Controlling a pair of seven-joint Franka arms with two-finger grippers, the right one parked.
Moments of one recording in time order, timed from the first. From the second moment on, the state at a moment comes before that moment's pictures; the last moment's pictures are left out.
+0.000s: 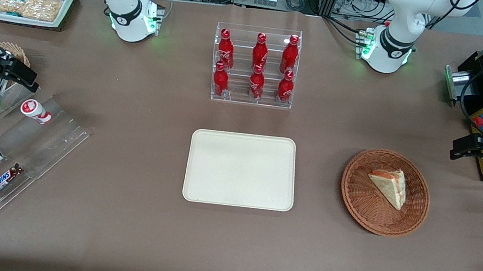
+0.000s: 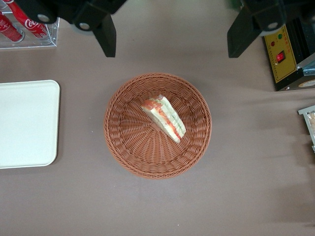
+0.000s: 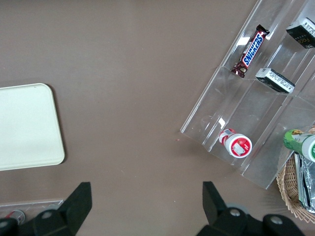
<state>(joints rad) -0.11 0.13 0.10 -1.47 -0.03 1.54 0.01</state>
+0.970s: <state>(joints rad) -0.11 0.13 0.10 -1.70 -0.03 1.67 0.01</state>
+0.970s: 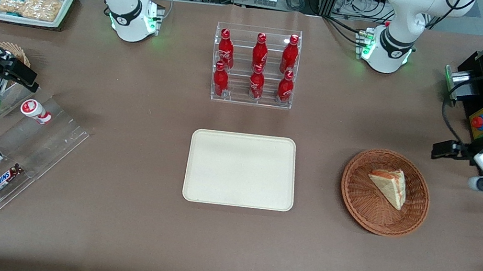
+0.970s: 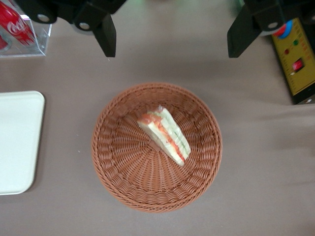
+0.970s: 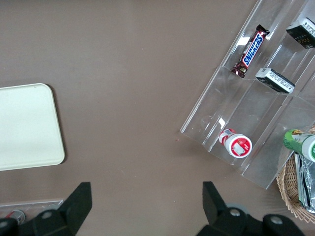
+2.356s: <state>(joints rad) -0.11 0.22 0.09 -2.30 -0.15 2.57 -0.92</state>
